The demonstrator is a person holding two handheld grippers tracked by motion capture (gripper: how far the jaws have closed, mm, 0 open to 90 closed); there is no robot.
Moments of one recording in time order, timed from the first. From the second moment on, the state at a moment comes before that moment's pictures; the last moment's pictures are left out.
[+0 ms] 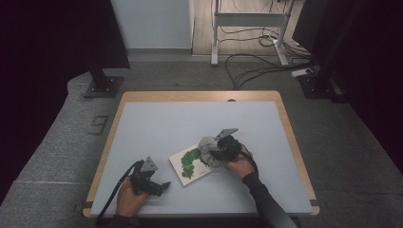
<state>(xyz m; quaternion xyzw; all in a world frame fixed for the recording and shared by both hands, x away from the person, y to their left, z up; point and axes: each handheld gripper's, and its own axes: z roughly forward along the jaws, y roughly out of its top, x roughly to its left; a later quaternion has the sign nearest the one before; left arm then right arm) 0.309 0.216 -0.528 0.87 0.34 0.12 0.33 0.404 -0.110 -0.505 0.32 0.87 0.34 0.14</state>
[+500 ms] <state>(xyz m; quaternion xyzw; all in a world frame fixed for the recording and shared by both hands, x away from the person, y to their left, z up) 0.309 0.216 -0.528 0.87 0.34 0.12 0.33 0.429 -0.100 -0.504 0.34 0.87 0.34 0.13</state>
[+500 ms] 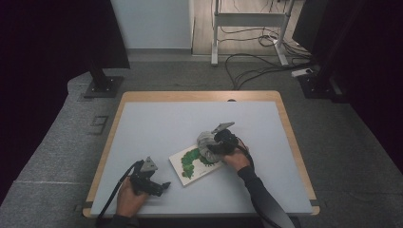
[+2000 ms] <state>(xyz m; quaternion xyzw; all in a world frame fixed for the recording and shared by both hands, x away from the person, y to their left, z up) 0.309 0.216 -0.528 0.87 0.34 0.12 0.33 0.410 -0.031 -0.502 0.25 0.90 0.35 0.11</state>
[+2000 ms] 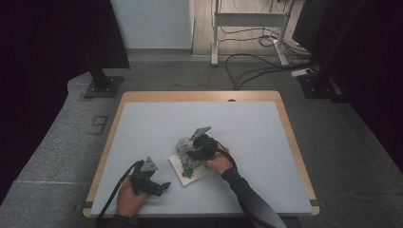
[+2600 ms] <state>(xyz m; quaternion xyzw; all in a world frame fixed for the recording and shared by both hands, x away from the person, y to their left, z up) 0.309 0.216 -0.528 0.87 0.34 0.12 0.33 0.396 0.006 -0.500 0.21 0.91 0.35 0.10</state>
